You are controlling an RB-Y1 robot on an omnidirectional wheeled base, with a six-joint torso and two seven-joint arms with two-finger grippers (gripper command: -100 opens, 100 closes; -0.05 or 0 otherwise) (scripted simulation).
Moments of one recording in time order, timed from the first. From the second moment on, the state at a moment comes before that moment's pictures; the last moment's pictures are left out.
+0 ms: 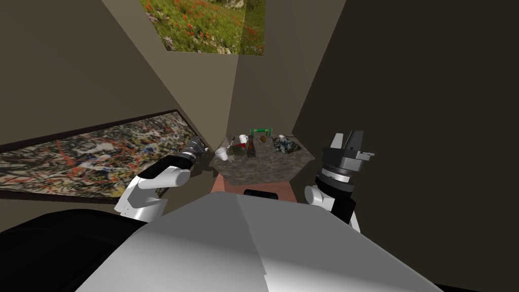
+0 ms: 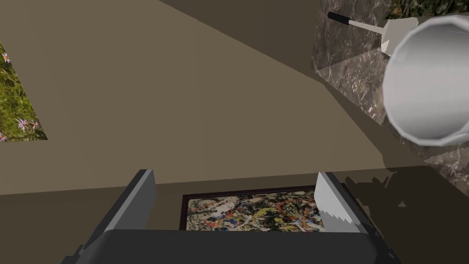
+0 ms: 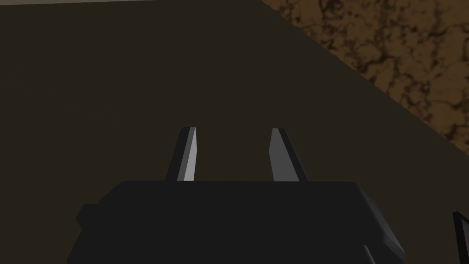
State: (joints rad) left arm 0.45 0.43 0.49 -2.33 0.44 0.58 0.18; right arm 0.47 0.00 -0.03 -2.39 0.00 -0.56 0.03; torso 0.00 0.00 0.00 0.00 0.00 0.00
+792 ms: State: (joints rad) left arm 0.46 0.48 0.57 -2.31 0.51 0.81 0.16; right arm 0.47 0.00 -0.03 -2.39 0.00 -0.56 0.03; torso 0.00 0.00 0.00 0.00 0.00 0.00
